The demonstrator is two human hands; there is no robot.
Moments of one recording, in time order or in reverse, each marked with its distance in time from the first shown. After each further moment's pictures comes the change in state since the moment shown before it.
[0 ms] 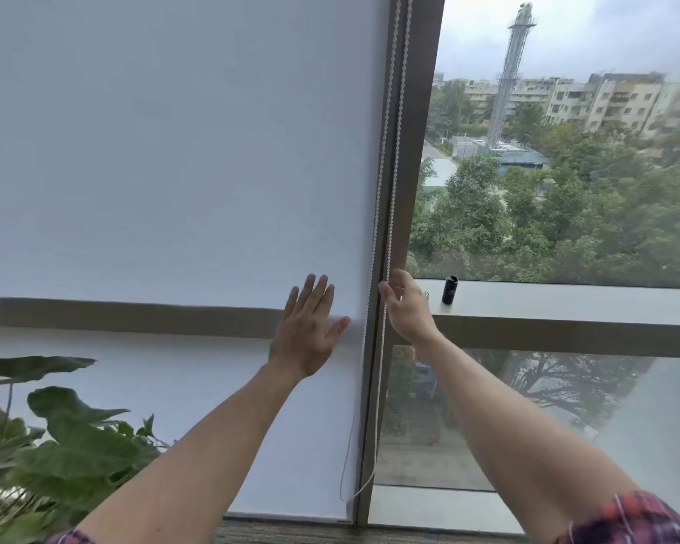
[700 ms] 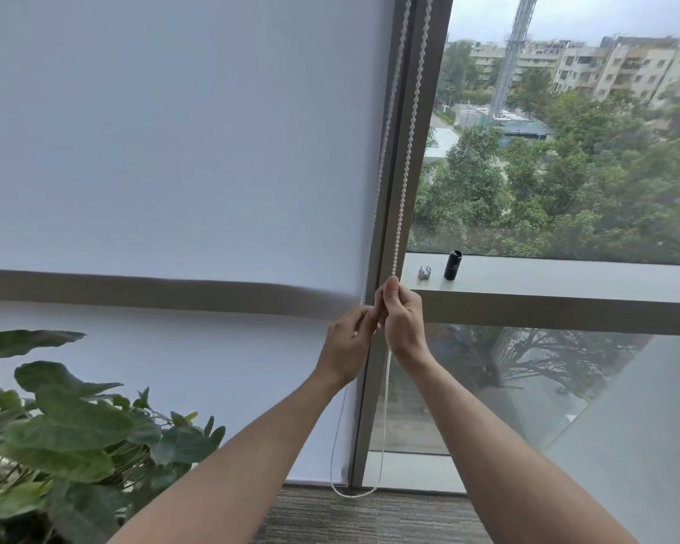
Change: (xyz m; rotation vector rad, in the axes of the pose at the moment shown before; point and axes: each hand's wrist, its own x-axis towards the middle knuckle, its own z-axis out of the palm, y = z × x) left_hand -0.020 0.065 0.040 -0.930 -0.069 -0.352; right_hand -0.049 0.011 0.031 0.510 0.065 -0.062
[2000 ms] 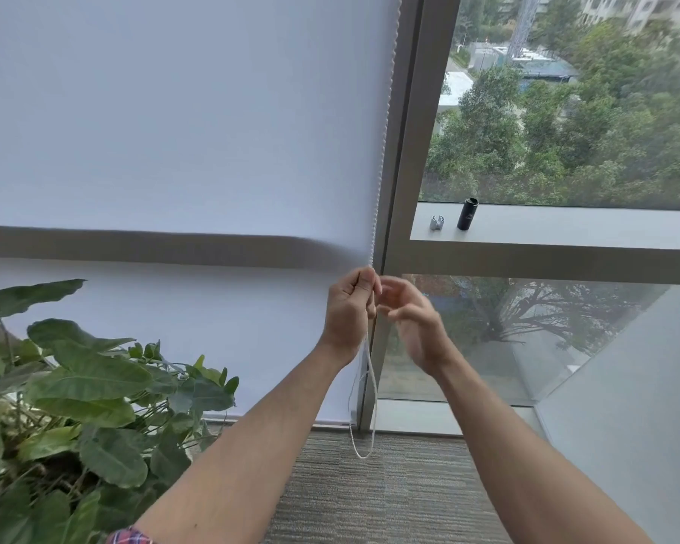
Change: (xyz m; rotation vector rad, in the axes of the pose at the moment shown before) left_hand -0.030 0.009 0.001 -0.567 0.085 -0.070; right_hand -0.061 0.029 -0.031 0.229 -0.265 0.314
